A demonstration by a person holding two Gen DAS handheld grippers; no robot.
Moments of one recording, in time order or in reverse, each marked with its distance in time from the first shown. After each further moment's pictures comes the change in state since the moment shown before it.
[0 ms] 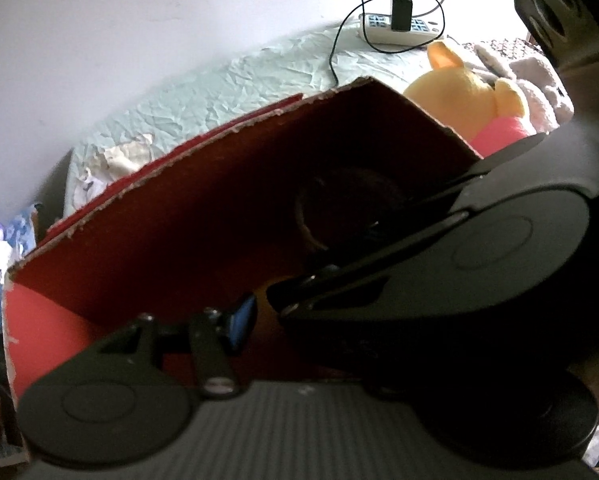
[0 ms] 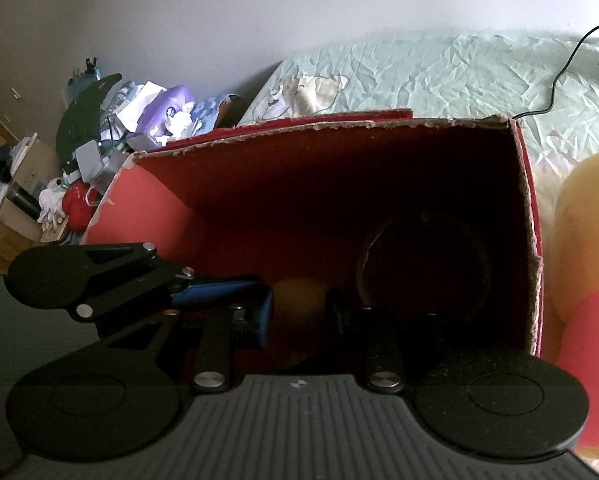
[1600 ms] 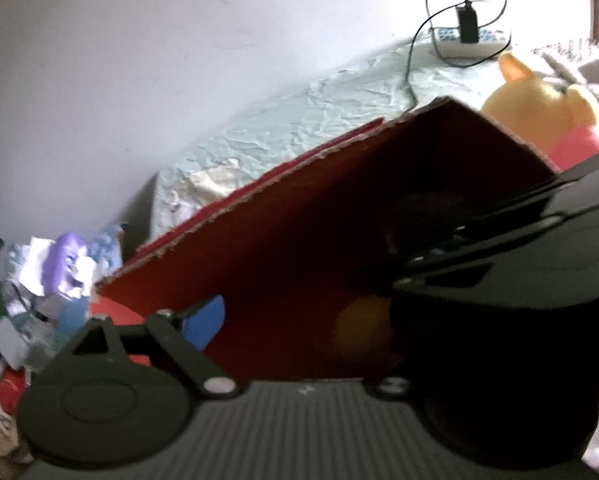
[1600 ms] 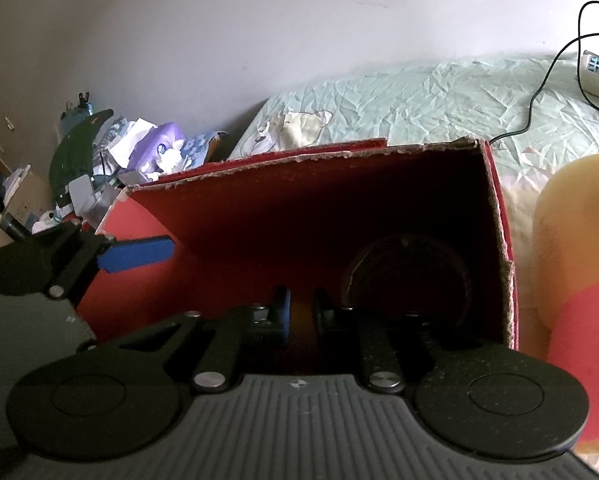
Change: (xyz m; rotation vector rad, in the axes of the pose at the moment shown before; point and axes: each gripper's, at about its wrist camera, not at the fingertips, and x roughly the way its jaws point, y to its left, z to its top) left arm 0.001 -0.001 0.002 0.014 -0.059 0.304; right arm -0.007 0.001 -0.006 0.035 -0.127 -0.038
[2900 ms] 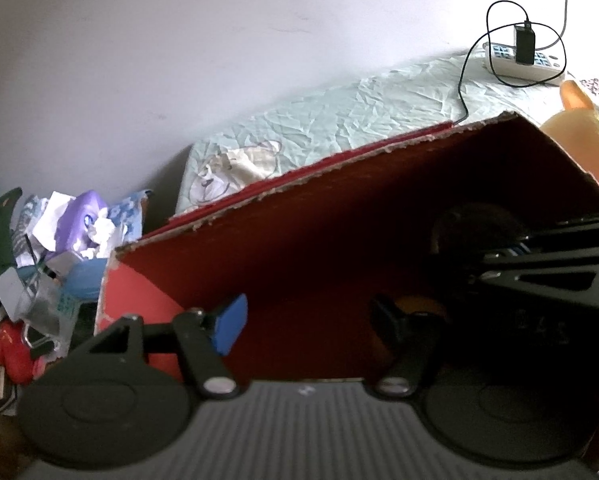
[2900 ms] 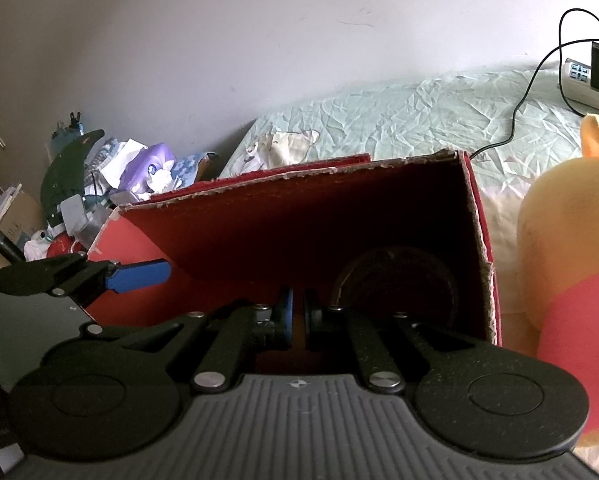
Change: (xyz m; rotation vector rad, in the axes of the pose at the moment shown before) left arm 0.008 0.017 -0.004 -0.166 0.017 0.052; right arm -0.005 0.001 -0.003 0.029 -0.074 -0.037
